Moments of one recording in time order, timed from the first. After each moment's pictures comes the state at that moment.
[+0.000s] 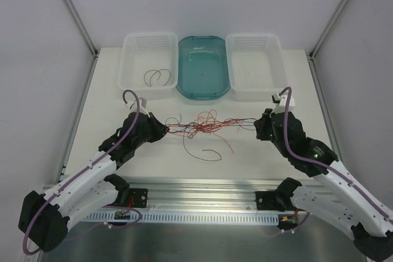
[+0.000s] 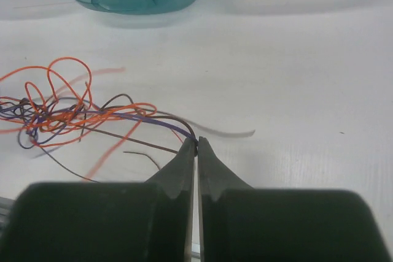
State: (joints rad) left arm -0.55 0.85 0.49 -0.21 -0.09 -0.85; right arm 0.77 0.72 0.85 -0.65 0.43 0.51
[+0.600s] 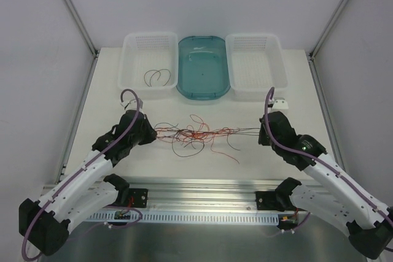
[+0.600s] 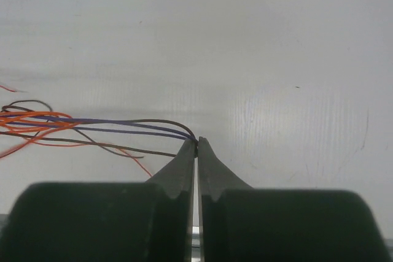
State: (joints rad) left arm -0.51 0.81 0.58 -0.50 -0.15 -0.68; right arm 0.71 0.79 0.79 -0.79 0.45 0.48
